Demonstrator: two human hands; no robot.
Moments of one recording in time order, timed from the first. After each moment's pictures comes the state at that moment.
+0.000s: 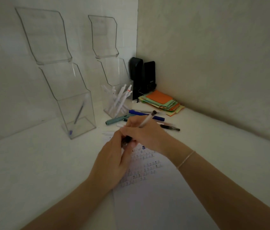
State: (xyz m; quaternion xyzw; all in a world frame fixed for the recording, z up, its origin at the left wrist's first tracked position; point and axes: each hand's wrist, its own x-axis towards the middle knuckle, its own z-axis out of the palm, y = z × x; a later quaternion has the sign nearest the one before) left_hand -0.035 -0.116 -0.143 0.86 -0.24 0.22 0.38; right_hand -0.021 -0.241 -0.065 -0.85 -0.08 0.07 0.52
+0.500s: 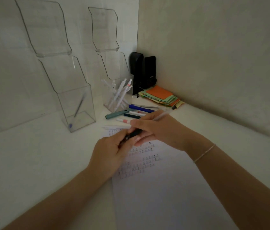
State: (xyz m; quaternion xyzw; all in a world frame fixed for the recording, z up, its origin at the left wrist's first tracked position) left_hand -0.035 -0.111 -0.141 0.86 -0.23 0.22 0.39; right_hand -0.032 -0.272 -0.057 -0.78 -0.11 0.16 0.60
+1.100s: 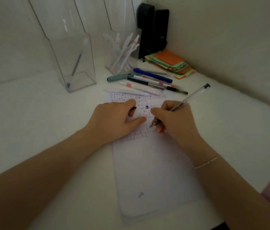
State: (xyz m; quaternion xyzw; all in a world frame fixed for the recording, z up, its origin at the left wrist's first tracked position) left_hand -0.029 -0.109 -0.153 0.94 -0.24 0.17 0.16; right_hand -0.058 -0.278 -0.129 -0.81 0.07 -0.07 0.57
